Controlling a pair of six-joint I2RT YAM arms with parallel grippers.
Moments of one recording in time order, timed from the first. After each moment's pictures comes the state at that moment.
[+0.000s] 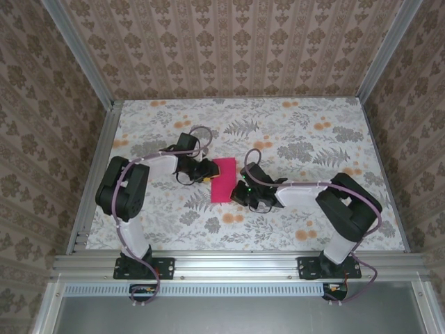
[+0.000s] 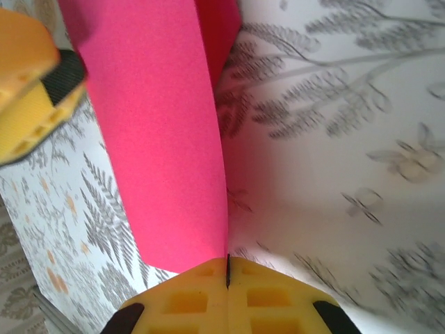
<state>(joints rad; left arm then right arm) -0.46 1.83 1.04 -0.30 0.58 -0.62 0.73 1.67 0.77 0.01 -0.23 1.16</state>
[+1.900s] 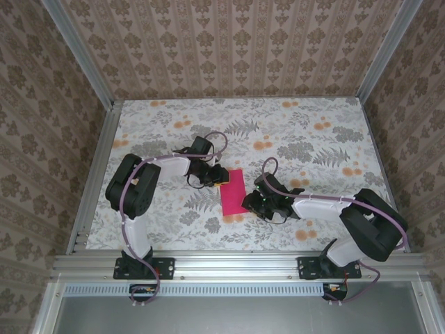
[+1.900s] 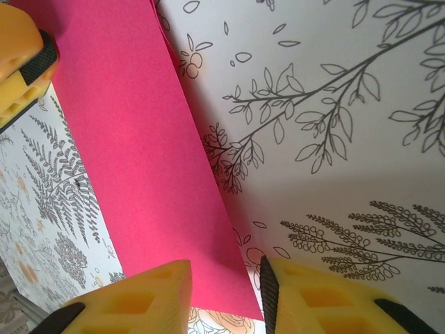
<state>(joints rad) -0.56 1.91 1.09 -0.31 0.56 -0.59 0.72 1.47 0.59 -0.07 -0.20 1.21</state>
